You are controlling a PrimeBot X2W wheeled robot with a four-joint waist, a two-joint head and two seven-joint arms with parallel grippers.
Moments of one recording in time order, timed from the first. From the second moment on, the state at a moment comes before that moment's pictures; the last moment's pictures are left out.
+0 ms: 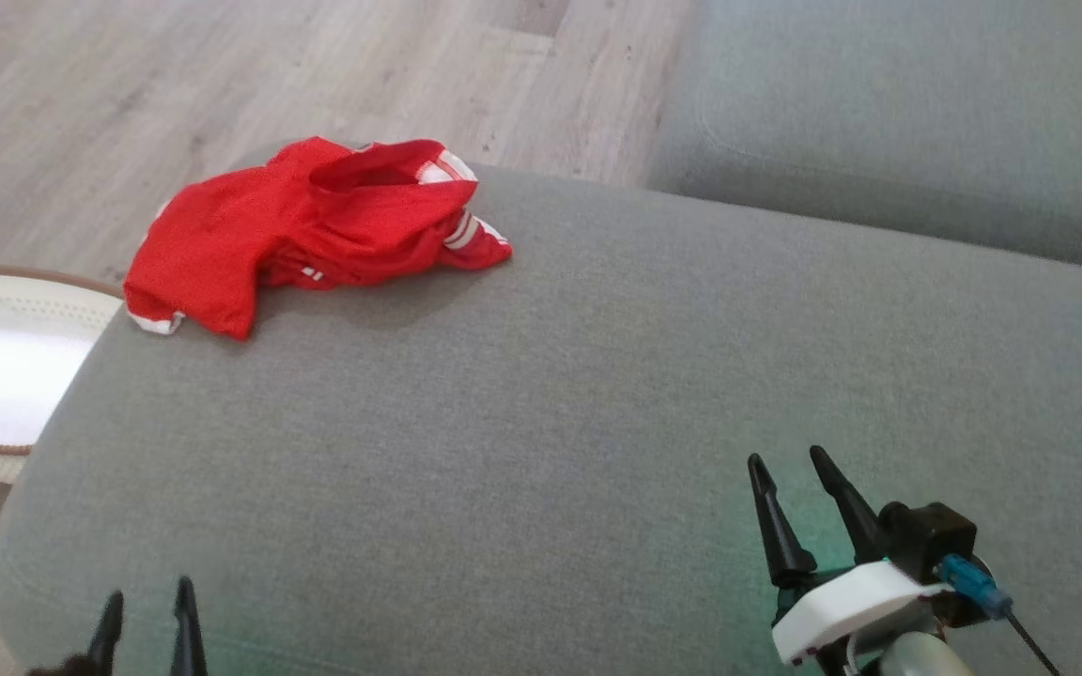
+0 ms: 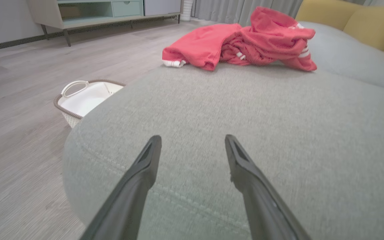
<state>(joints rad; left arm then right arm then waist) 0.09 0.19 0.00 0.53 -0.31 -0.11 -0.25 -0.06 -0.04 0.21 0.47 0.25 0.13 -0.25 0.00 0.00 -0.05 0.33</state>
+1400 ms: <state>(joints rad) -0.96 0.53 -0.49 0.89 -0.80 -0.13 -0.08 -0.23 -0.24 0.17 0.11 0.15 0.13 -0.17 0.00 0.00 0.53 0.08</state>
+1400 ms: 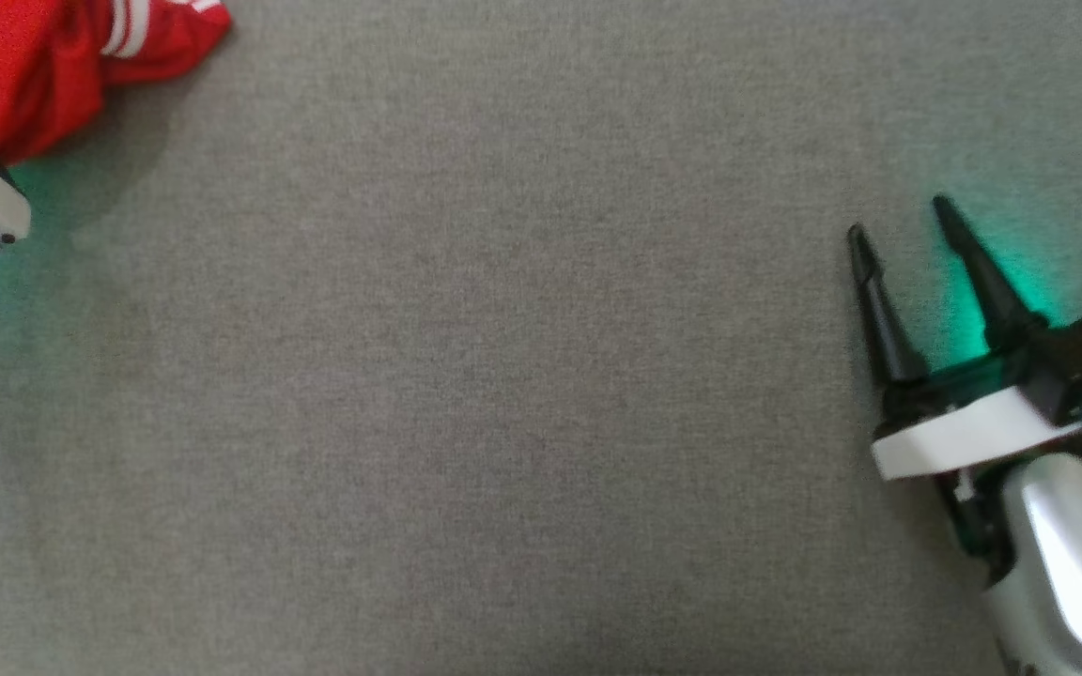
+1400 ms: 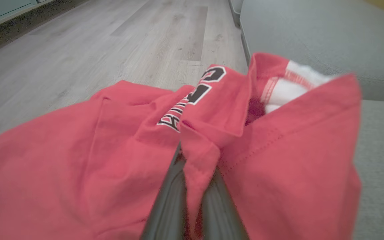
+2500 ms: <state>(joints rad) -0.71 0.71 -0.68 -0.49 -1.13 0.08 0.15 -0.15 -0.08 0.25 0.29 0.23 0.13 -0.25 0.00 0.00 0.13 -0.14</state>
